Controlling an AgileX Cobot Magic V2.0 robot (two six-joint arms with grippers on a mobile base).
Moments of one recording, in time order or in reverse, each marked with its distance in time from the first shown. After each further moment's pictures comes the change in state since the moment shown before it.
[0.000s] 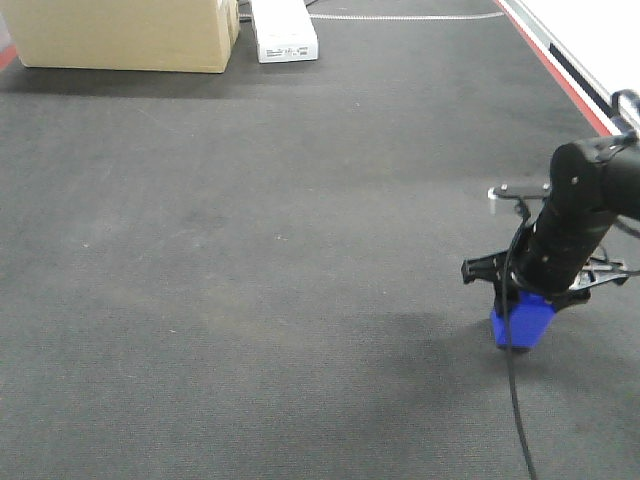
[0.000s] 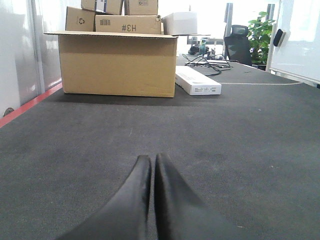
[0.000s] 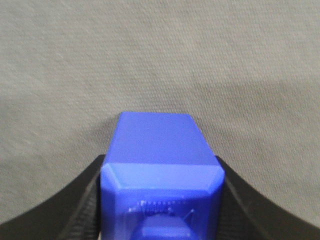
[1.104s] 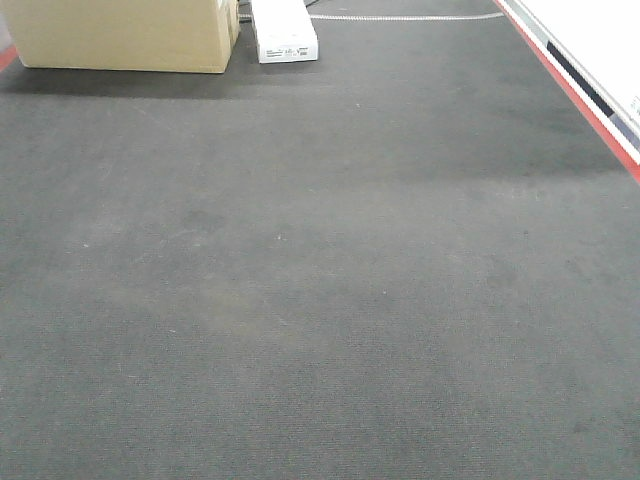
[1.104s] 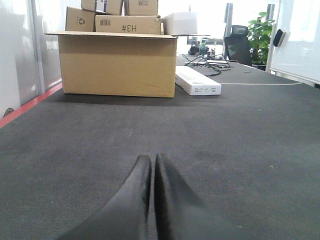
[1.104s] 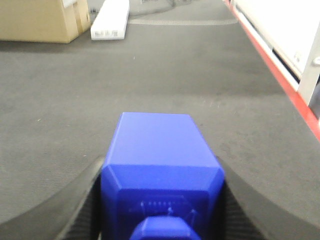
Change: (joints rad) left arm 0.000 0.000 0.000 0.000 0.000 0.000; right arm 0.000 -1.676 0.902 -0.011 -0.436 -0.110
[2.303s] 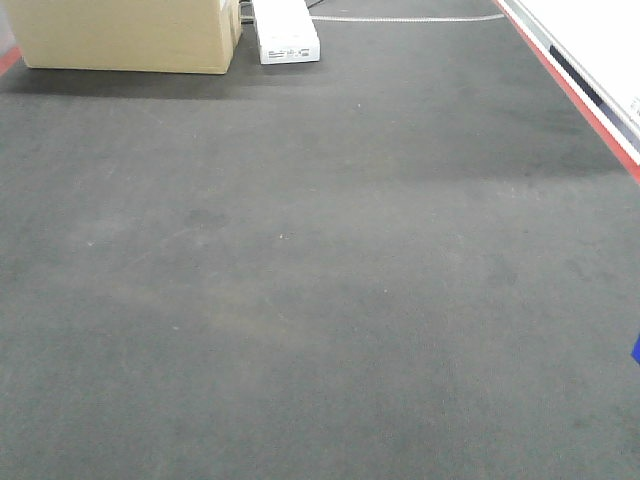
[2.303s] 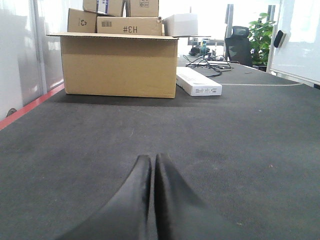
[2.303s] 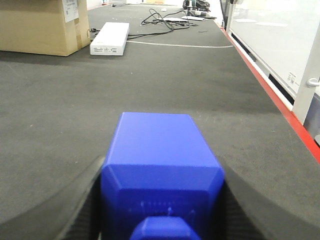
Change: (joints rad) left arm 0.000 0.000 0.000 0.000 0.000 0.000; right arm 0.000 -0.049 0.116 -0.048 -0.141 0.000
